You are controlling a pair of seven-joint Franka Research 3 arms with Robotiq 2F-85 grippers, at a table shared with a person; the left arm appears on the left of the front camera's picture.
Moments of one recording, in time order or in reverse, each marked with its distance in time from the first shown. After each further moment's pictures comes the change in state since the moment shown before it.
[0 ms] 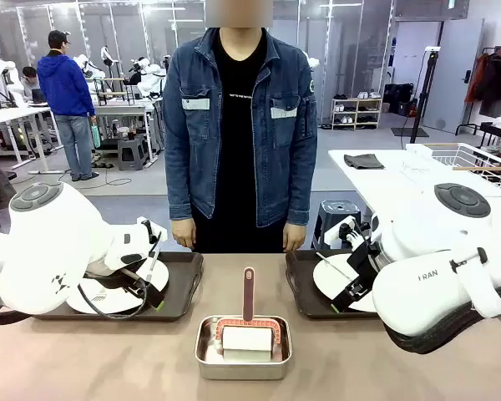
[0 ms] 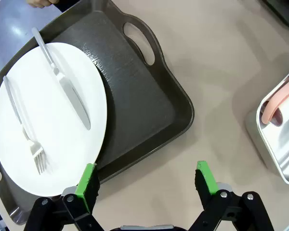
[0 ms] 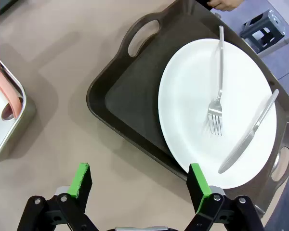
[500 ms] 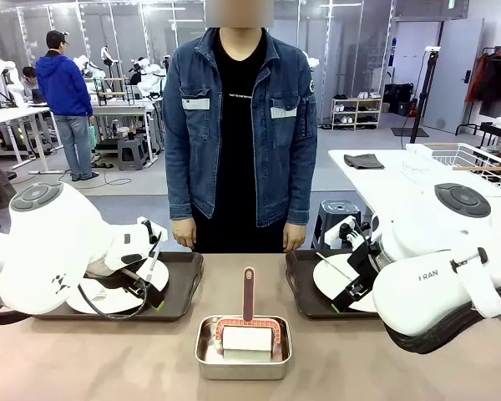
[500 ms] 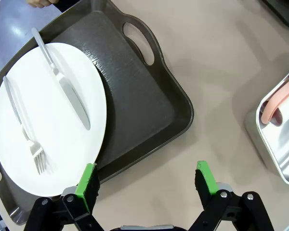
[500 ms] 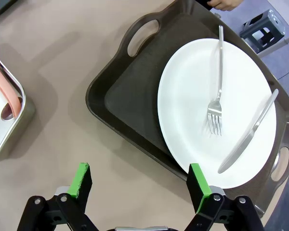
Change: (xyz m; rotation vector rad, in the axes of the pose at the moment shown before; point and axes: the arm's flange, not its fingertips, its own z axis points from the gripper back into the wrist) left arm 0.000 -0.001 0.000 0.000 0.000 -0.001; right arm 0.000 -0.001 0.000 -0.001 0.000 0.000
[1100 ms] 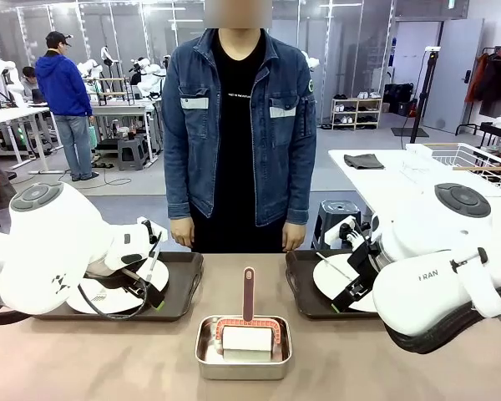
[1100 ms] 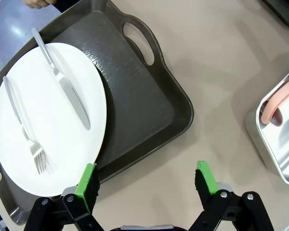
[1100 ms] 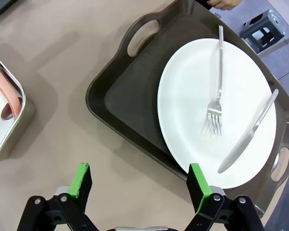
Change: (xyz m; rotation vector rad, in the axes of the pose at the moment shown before) left arm 0.000 0.000 0.000 0.000 0.000 0.000; right arm 0.000 0.000 0.000 0.000 0.000 0.000
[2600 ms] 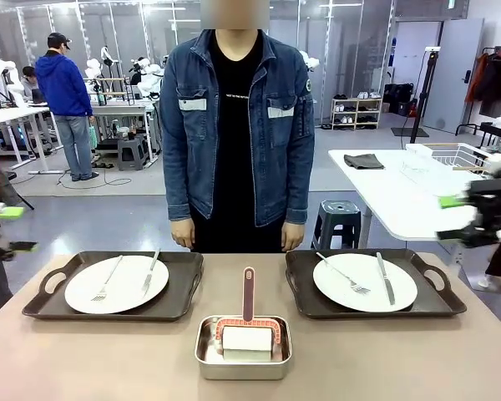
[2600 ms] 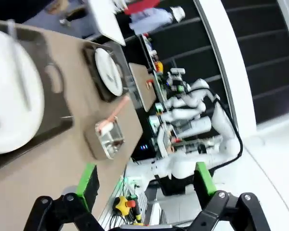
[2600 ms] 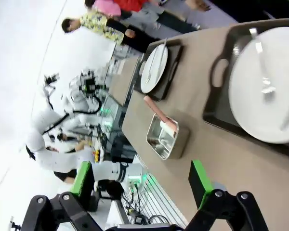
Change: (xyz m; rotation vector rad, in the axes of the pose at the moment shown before) left arm -0.150 0.293 0.093 -1.168 -0.371 0.704; right arm -0.097 -0.251 0.117 1.046 -0.281 -0.781
